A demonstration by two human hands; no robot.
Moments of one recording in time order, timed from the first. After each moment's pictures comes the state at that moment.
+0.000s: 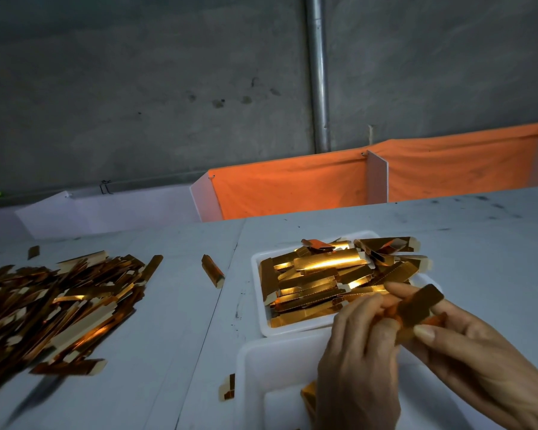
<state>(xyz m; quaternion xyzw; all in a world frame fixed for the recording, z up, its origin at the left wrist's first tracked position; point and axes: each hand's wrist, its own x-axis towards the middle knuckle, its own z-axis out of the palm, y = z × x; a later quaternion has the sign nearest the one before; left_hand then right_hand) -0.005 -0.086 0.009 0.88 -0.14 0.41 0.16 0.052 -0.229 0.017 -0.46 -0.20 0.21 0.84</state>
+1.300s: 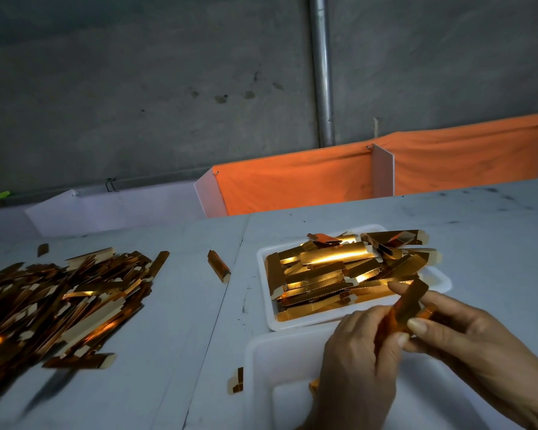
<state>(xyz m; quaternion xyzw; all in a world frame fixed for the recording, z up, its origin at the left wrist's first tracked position) -0.007 -0.078 0.008 0.91 -0.07 0.17 0.38 0.046 -0.221 0.026 -0.59 -0.18 0.17 0.77</state>
